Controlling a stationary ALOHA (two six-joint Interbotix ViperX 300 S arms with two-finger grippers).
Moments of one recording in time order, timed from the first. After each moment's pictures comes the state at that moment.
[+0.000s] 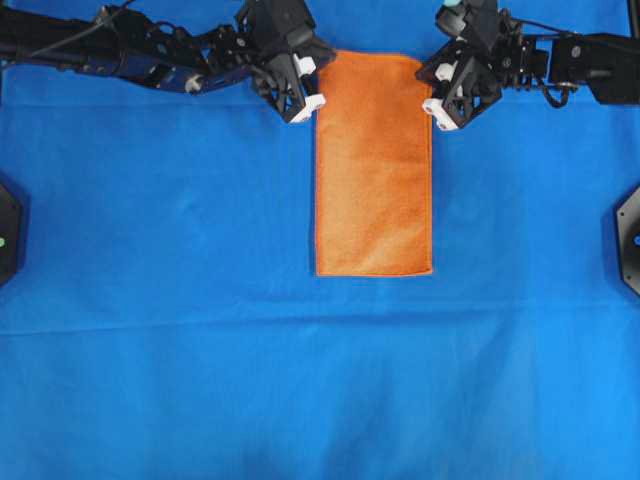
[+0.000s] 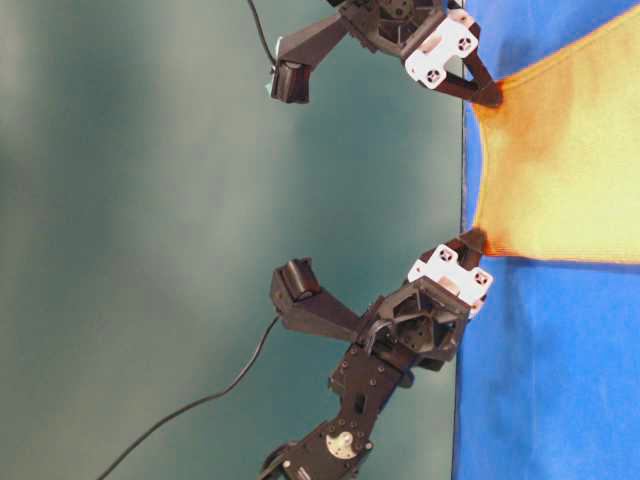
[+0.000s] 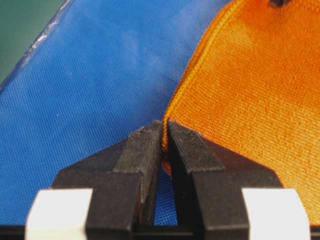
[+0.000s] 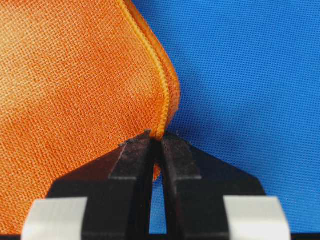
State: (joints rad) left arm 0.48 0.40 0.46 -0.02 -0.32 0.11; right arm -0.64 0.08 0.82 -0.64 -0.16 0.63
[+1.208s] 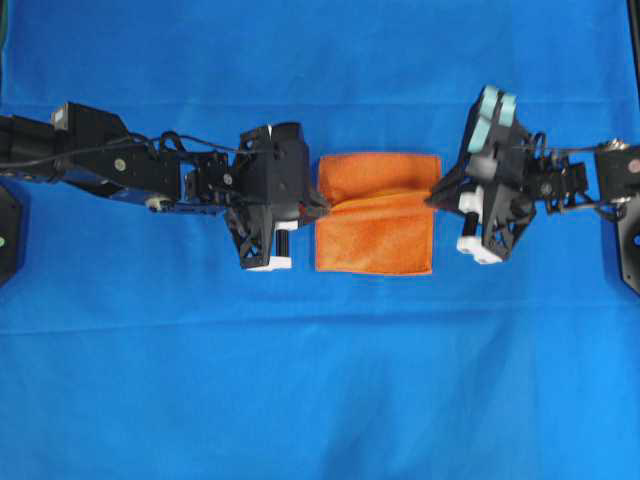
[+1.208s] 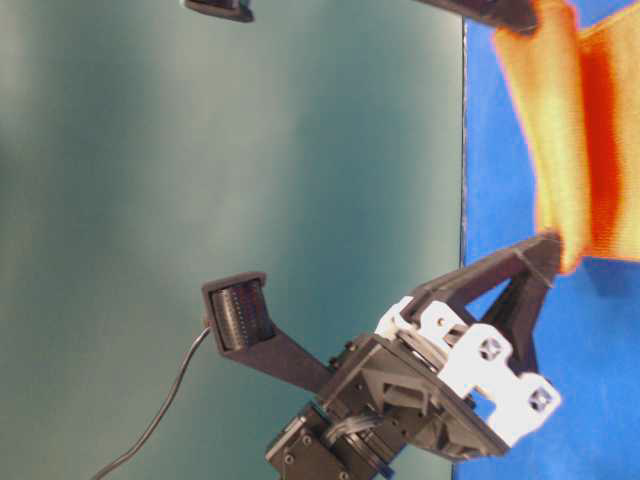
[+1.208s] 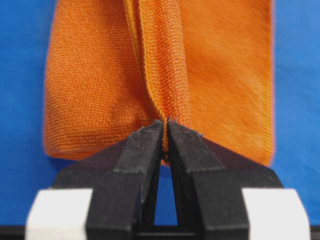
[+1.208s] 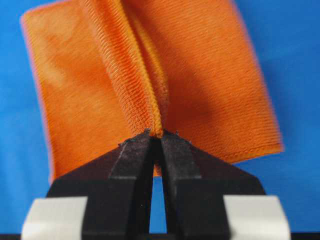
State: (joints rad) left arm 0.06 0.16 0.62 -0.02 -0.07 0.11; right arm -0.11 -0.23 1.00 -0.45 0.03 0.65
